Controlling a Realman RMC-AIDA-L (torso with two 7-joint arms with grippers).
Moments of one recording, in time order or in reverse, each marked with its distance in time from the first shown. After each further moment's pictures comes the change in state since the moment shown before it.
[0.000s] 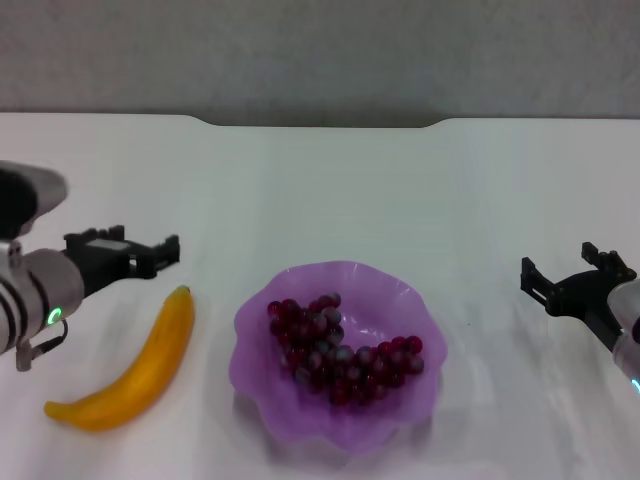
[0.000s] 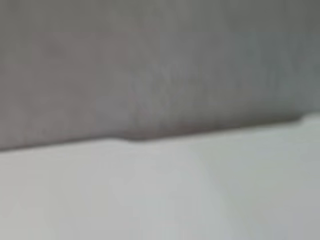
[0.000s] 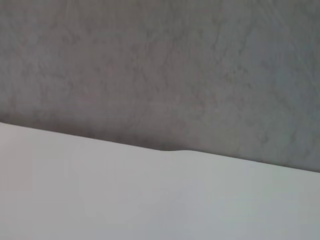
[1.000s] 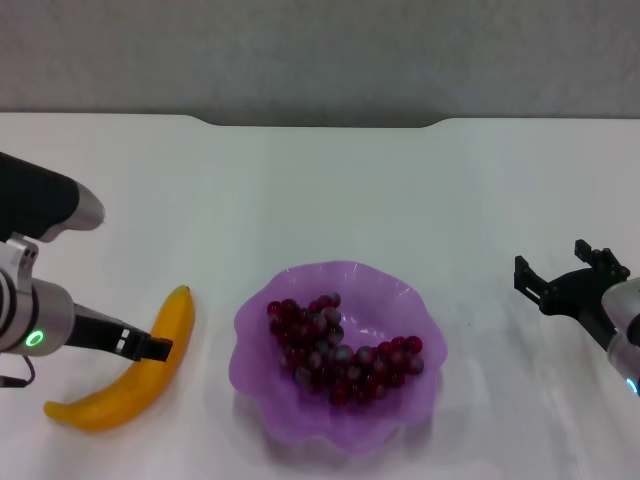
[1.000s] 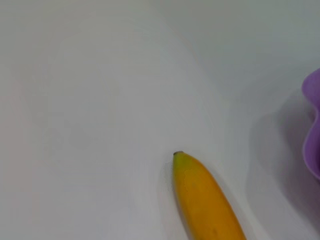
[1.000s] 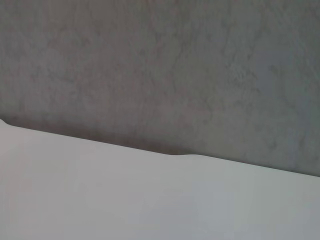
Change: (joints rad) left arm -0.134 -0.092 -0.331 -0.067 0.080 -0.787 0.264; right arm 0.003 0.002 -0.011 0.006 -0.002 -0.009 -0.003
